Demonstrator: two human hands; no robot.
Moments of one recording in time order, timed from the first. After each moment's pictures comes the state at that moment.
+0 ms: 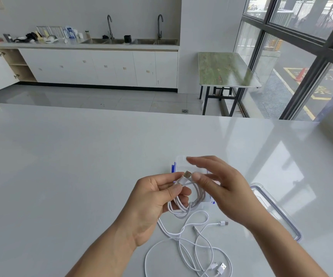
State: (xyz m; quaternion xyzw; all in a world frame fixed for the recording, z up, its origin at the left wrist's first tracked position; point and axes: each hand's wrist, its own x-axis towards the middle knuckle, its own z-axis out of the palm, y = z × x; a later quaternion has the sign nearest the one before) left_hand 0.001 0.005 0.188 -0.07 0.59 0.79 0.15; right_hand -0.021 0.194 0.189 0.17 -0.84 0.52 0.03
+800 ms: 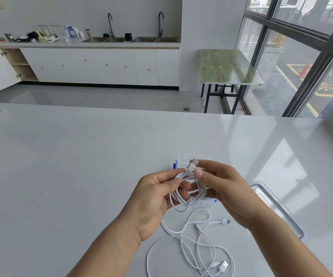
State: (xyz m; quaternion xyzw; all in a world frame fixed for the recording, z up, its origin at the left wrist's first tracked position) left_hand -0.008 0.008 0.186 -0.11 0.55 0.81 0.17; right_hand -0.031 0.195 0.181 0.04 -0.67 0.72 -0.19
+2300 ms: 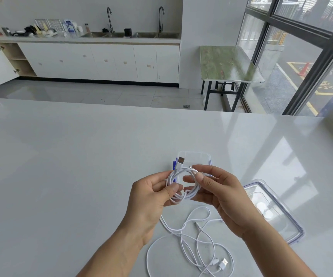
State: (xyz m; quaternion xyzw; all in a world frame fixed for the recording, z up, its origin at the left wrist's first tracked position) left_hand 0.000 0.009 0.169 -0.13 0.65 0.75 0.07; right_hand -0.020 0.186 0.162 -0.02 -0.60 0.79 -0.15
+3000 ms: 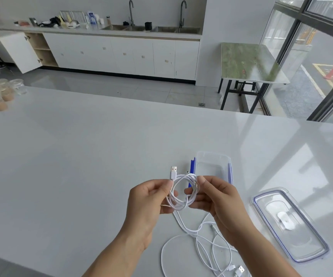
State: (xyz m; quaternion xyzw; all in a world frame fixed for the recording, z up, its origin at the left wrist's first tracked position) left_hand 0.010 -0.030 0.153 -0.23 0.64 0.73 0.01; right_hand -0.023 0.138 0.131 -0.06 -0.61 0.78 -0.15
